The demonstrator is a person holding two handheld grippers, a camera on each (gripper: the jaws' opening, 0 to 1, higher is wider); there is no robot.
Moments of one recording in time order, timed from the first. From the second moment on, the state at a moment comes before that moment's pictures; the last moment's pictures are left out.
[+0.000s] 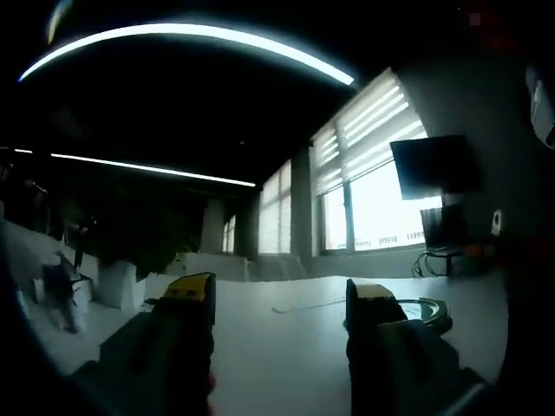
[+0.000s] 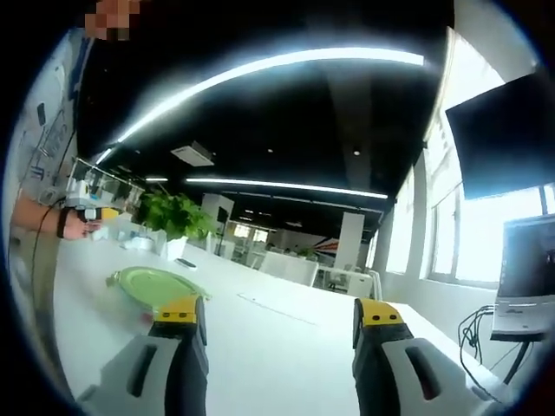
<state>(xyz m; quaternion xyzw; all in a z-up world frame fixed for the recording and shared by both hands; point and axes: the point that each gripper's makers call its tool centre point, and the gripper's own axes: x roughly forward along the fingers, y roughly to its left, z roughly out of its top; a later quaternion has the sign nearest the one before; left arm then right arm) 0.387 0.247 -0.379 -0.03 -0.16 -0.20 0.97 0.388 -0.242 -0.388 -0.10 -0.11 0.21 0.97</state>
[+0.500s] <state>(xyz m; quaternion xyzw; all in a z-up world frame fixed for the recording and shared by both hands) 0.390 0.200 -0.367 0.04 -0.14 -0.35 0.92 0.381 -0.220 -0.373 -0.11 -0.11 0.27 0.95</state>
